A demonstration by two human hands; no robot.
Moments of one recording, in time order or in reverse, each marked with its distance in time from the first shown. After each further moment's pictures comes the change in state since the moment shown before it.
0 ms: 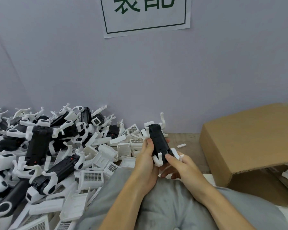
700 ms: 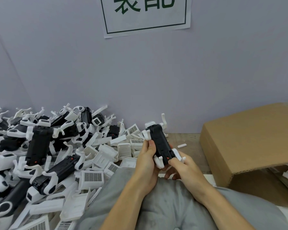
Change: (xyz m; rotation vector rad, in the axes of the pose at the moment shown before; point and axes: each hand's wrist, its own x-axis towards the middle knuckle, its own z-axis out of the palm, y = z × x) left_hand 0.003 -0.006 -0.006 0.054 -0.041 0.055; right_hand -0.002 -0.002 -0.001 0.004 -0.008 -0.042
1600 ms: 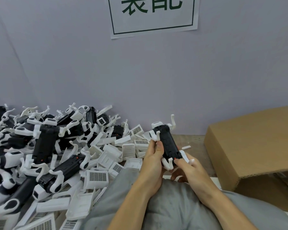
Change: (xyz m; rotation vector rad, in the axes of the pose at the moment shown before) left_hand 0.003 -0.002 -0.001 0.081 -0.022 0.047; right_hand -0.001 0.000 0.000 0.020 0.050 0.014
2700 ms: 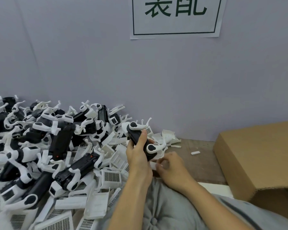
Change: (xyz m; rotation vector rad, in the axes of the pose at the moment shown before) left_hand 0.009 0.048 -0.039 -0.312 0.456 0.126; right_hand 0.051 0.010 0.062 -0.724 -0.019 -0.140
